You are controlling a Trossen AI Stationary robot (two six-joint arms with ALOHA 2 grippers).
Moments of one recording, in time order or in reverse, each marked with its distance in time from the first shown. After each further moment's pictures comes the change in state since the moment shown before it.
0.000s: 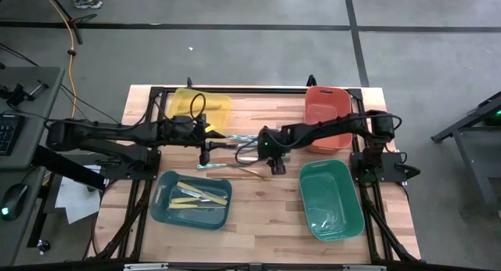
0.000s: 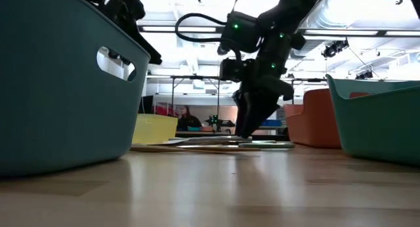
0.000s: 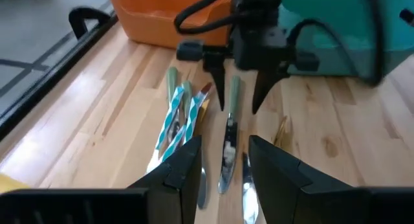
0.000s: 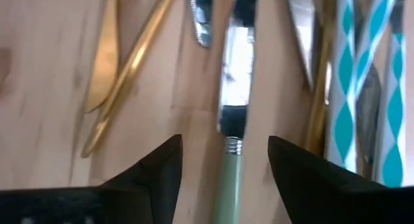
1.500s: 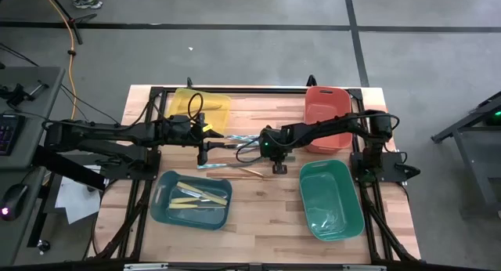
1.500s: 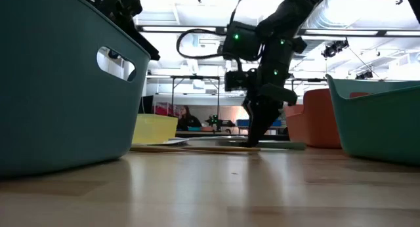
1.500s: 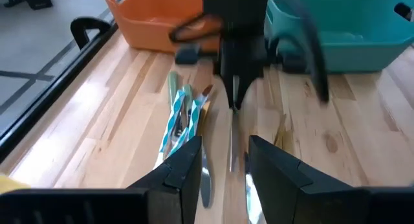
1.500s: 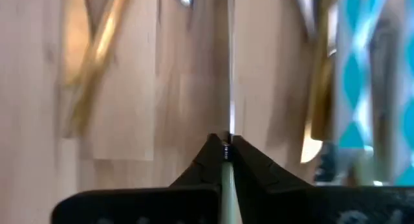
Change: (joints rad) left arm 0.000 -0.043 0.001 -0.043 0.000 0.048; right arm -0.013 0.012 -0.006 -0.068 0.022 0.085
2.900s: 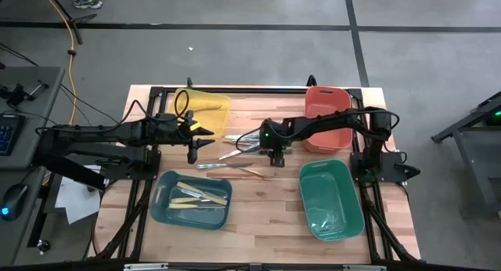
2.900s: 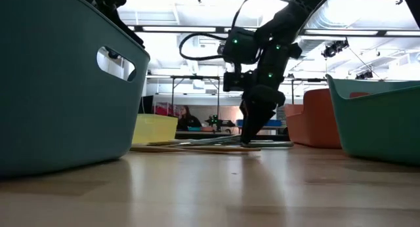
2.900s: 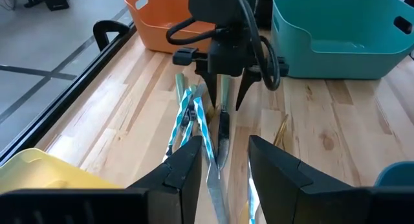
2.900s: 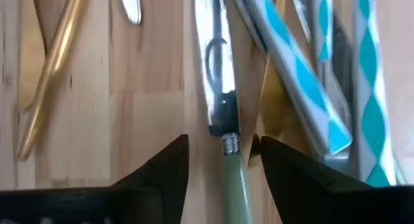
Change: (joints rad) left arm 0.000 -0.184 0.001 -0.164 -0.042 -0.029; right arm -0.079 0.009 -0.007 0.060 -0.042 -0.023
